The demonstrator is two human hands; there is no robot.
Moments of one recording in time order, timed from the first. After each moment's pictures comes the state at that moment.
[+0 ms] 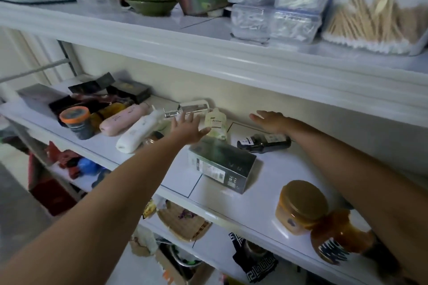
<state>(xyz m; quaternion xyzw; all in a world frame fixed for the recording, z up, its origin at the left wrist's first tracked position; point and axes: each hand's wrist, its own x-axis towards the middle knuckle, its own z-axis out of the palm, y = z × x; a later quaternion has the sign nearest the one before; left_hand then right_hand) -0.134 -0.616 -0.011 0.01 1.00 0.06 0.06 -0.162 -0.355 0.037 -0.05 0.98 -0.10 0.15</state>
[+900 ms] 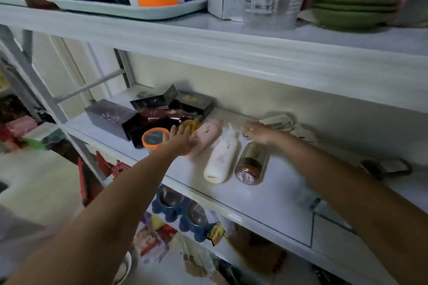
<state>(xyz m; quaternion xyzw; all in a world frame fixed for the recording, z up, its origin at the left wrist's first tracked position) -0.190 -0.936 -0.038 -0.07 0.98 0.08 0.14 -0.237 -0.682 -0.008 -0.10 0.96 -0.19 0.18</state>
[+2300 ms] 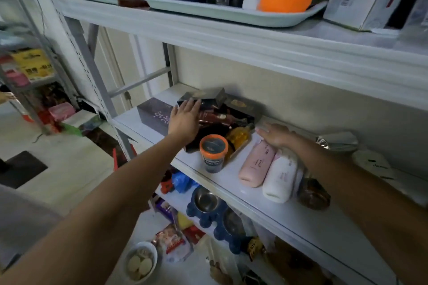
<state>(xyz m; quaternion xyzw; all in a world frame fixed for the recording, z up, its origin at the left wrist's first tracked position) -0.203 -1.093 -0.008 -0.05 0.99 0.06 -0.15 -0.280 -0.822 -0.021 -0.09 0.97 -0.14 0.16</state>
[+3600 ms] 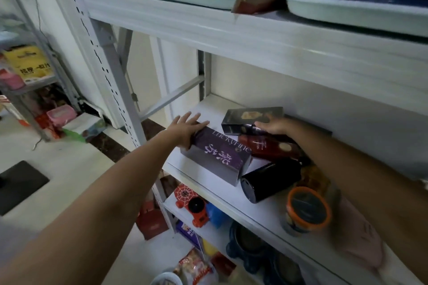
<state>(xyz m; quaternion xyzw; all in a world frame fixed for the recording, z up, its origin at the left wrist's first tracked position) -0.327 -1.345 -0.036 0.05 0.99 -0.07 0.13 -0.409 -1.071 -0.001 -0.07 0.97 -0.10 0.20</state>
